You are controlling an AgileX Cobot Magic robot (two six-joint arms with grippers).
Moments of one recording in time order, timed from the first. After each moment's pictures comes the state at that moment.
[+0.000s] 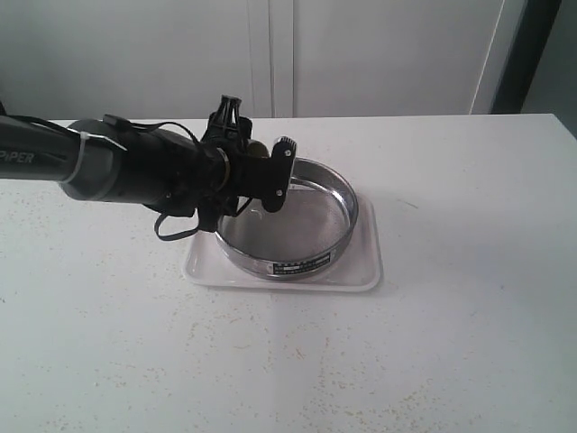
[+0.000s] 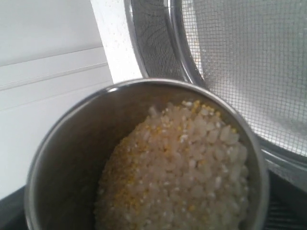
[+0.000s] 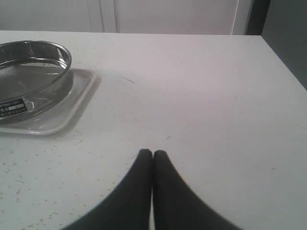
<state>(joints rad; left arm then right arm) -0.67 1.99 -1.30 1.66 0.38 -0.27 0.12 0.01 -0.01 -0.10 0.36 0.15</state>
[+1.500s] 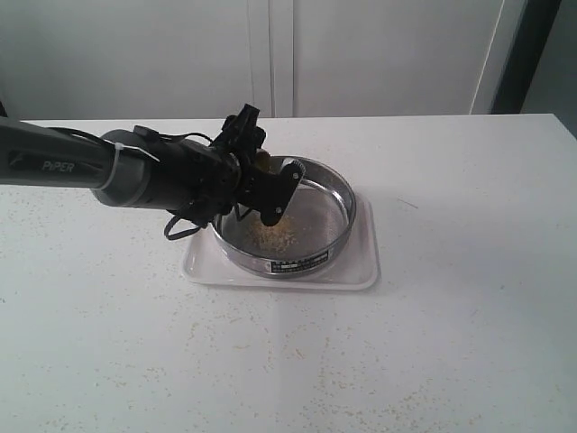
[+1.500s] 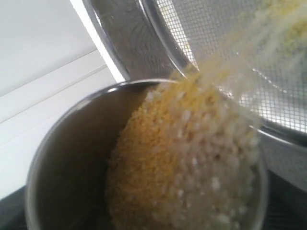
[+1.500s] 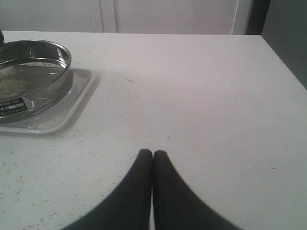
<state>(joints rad) -0.69 2.08 -1.38 1.66 0.46 -0.03 0.12 0.01 -0.01 -0.10 0.36 0.15</state>
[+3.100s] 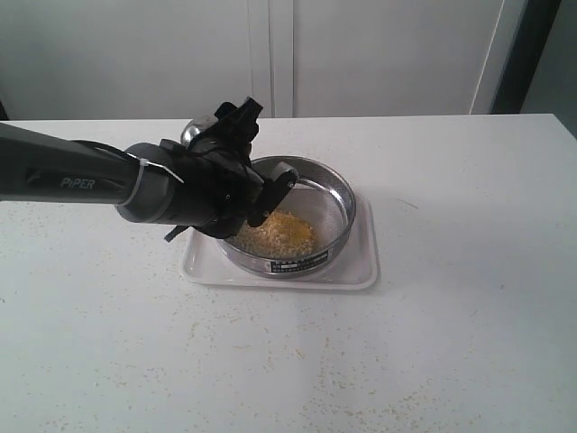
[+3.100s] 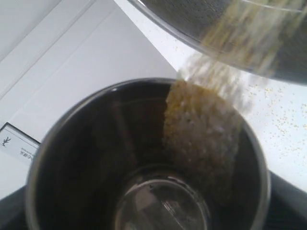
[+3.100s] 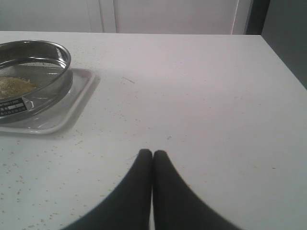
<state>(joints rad) -0.78 2.08 -1.38 1.66 0.84 0.18 0.12 0.01 -0.01 -0.10 0.36 0.15</state>
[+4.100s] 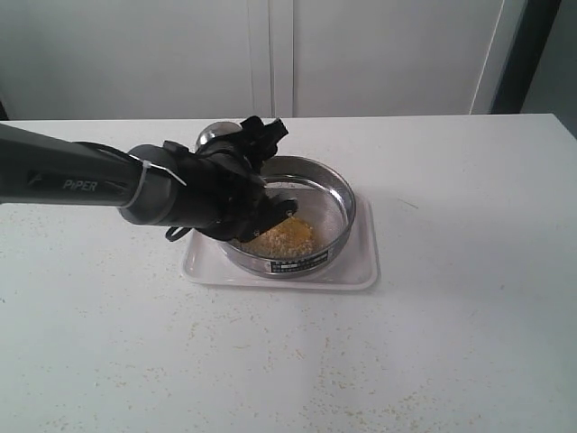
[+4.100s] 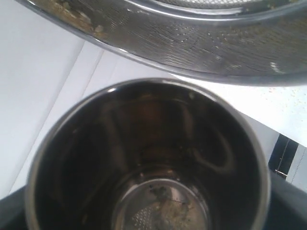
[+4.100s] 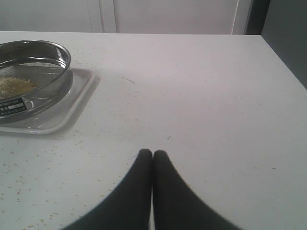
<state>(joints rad) -0.79 2.08 -1.38 1.66 0.76 0.51 0.12 0.01 -0.01 -0.10 0.36 0.15</state>
